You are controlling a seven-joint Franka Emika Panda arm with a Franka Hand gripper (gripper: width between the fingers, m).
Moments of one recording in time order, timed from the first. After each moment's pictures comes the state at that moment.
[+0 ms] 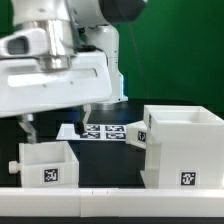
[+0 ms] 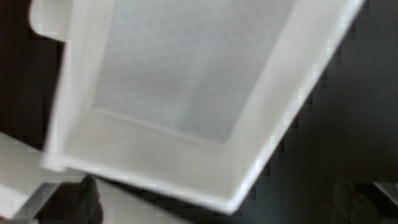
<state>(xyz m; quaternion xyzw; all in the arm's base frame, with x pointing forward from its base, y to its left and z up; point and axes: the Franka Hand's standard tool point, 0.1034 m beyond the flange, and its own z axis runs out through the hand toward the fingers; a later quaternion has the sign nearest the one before) 0.567 -0.095 0.065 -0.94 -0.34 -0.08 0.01</state>
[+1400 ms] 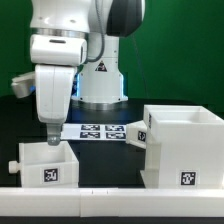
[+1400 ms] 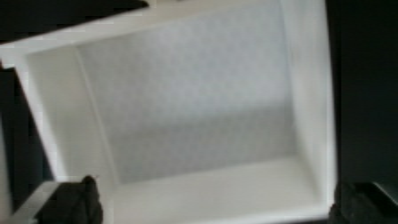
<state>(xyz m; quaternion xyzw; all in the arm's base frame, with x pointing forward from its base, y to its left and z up) 0.539 -0.128 0.061 -0.66 -0.75 0.01 -0.03</state>
